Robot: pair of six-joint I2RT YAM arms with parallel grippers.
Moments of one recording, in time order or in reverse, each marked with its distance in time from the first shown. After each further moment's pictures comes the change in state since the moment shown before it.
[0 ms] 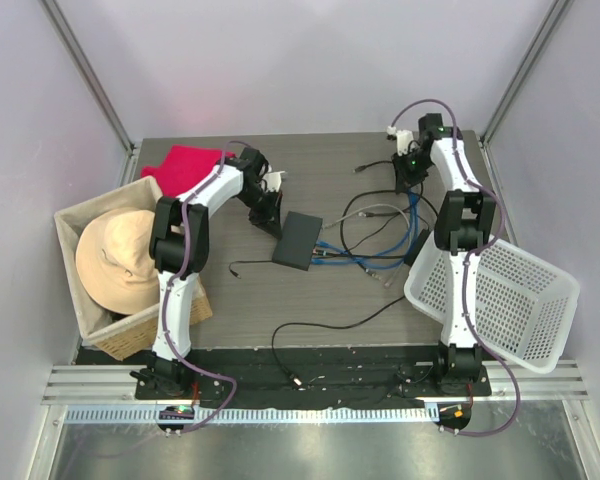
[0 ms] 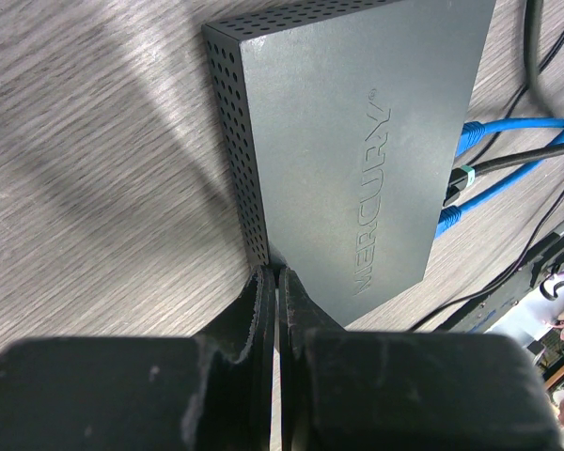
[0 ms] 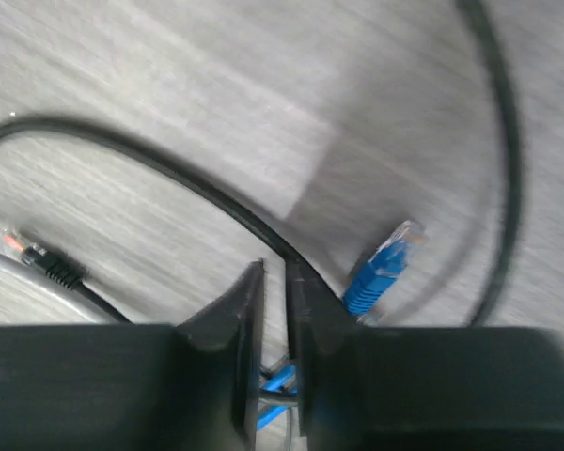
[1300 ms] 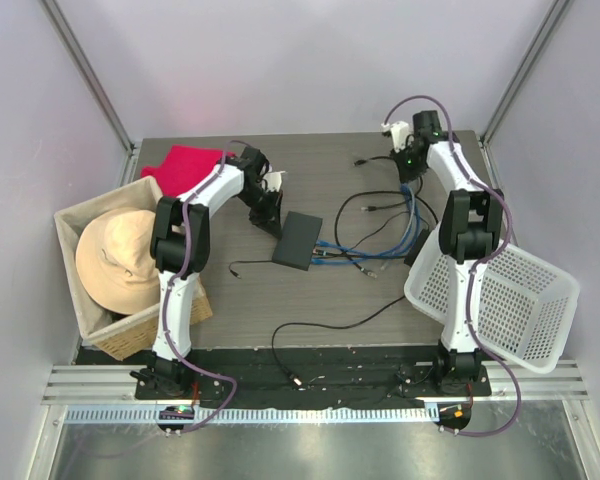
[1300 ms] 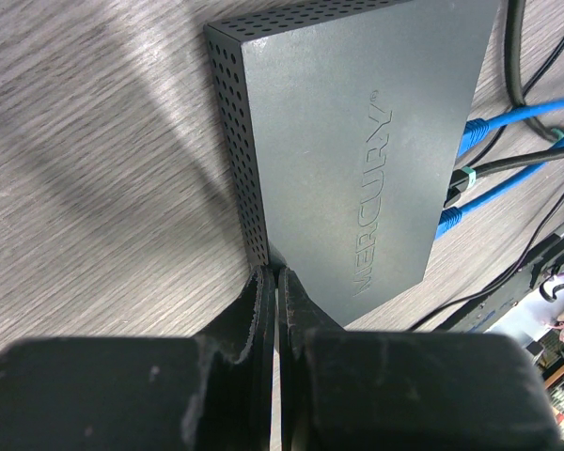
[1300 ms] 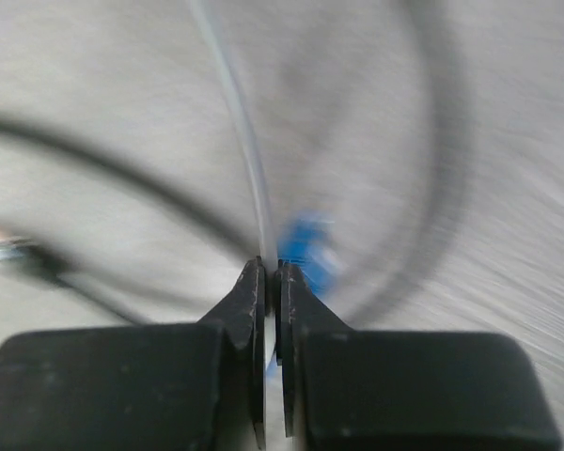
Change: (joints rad) left arm -0.002 0.005 0.016 -0.014 -0.007 -0.006; right arm 0.042 -0.237 -0.356 0.317 0.188 -0.066
